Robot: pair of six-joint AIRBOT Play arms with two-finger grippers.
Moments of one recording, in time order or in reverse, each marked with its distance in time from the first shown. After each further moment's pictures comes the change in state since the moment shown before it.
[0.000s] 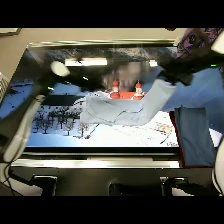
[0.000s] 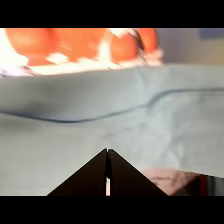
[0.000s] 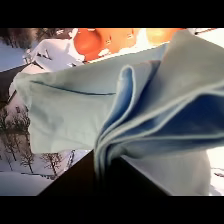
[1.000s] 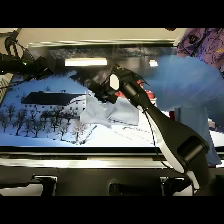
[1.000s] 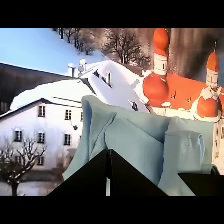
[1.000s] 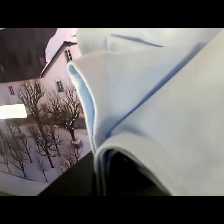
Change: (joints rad) left arm 0.332 0.222 0.000 0.142 -0.165 0.042; right arm 0.485 -0.381 0.000 -0.027 -0.451 0.339
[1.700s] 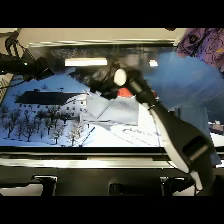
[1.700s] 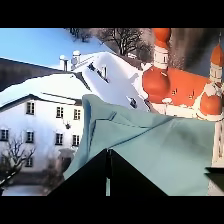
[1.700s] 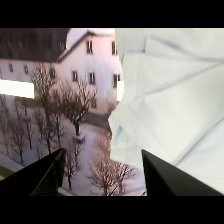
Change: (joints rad) left arm 0.000 -0.003 0.000 0.001 -0.001 0.002; right arm -0.085 0.059 0.002 0.116 -0.010 -0.274
